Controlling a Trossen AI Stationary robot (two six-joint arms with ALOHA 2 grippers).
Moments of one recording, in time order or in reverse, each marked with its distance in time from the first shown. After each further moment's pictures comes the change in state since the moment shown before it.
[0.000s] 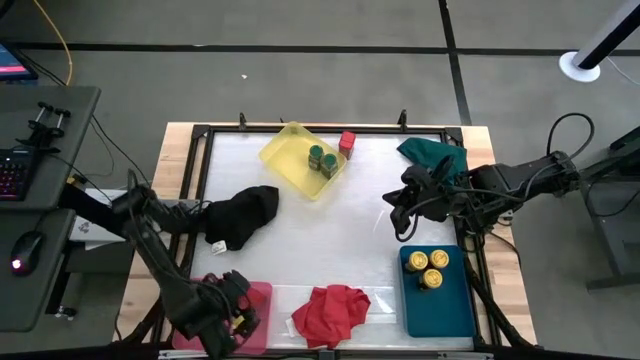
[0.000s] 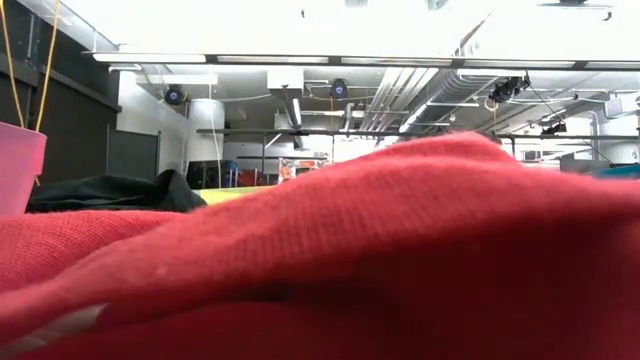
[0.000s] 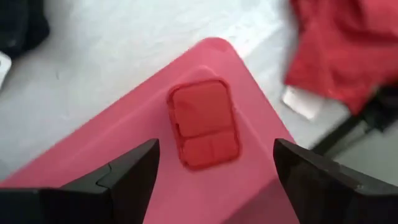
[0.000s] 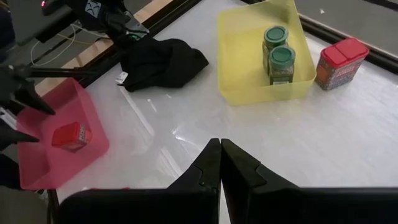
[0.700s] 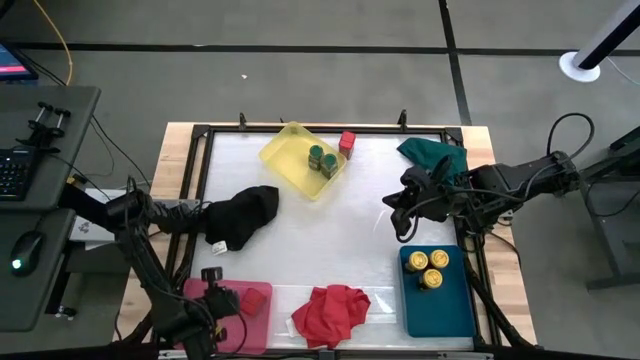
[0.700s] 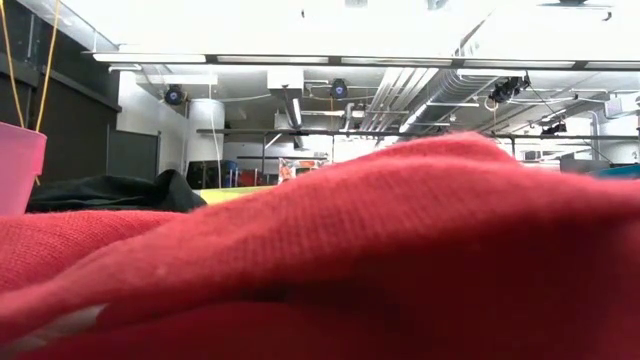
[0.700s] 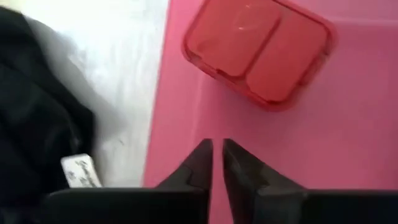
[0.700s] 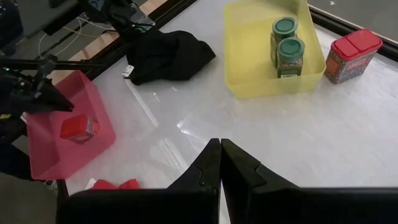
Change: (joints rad) left arm -0.134 0.009 -0.193 0.026 -0.068 0.664; right arm 0.000 0.000 0.000 0.001 -0.038 0.001
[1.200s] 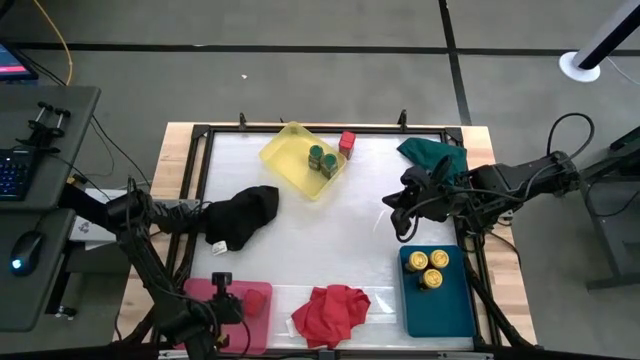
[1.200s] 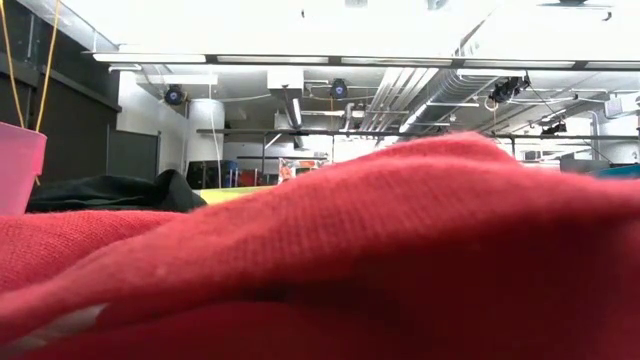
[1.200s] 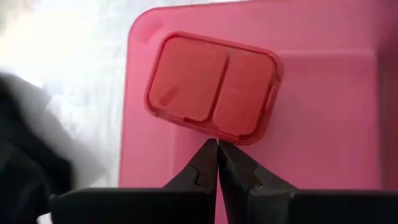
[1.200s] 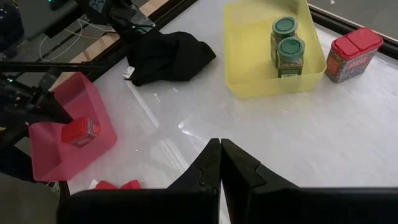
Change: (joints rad) left arm 0.010 0.000 -0.031 0.159 -0.080 0.157; right arm 0.000 0.000 0.000 0.002 0.001 0.011
